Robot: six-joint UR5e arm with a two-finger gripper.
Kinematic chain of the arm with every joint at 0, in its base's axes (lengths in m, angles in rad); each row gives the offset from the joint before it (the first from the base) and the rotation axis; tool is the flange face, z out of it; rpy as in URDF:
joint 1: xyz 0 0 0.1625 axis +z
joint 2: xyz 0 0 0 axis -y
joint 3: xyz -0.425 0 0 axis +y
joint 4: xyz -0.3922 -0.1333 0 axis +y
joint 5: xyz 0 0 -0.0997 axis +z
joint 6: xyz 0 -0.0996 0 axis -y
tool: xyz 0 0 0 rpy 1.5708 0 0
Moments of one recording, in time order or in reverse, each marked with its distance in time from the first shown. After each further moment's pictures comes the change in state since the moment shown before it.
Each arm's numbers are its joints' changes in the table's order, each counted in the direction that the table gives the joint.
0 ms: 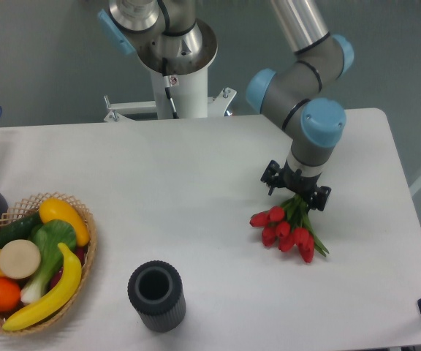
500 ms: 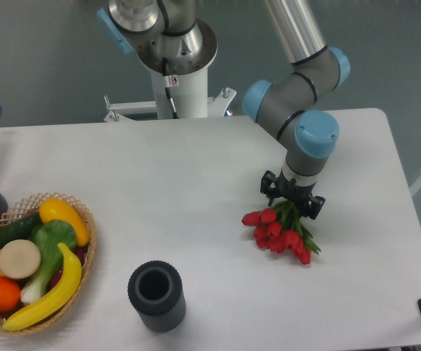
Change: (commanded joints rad) arm 0.002 0.014 0.000 -0.002 -0.002 -0.009
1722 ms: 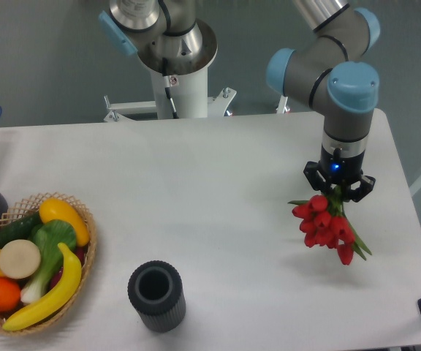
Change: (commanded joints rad) arm 0.058 0.081 -0.189 0.029 -0.008 -0.023
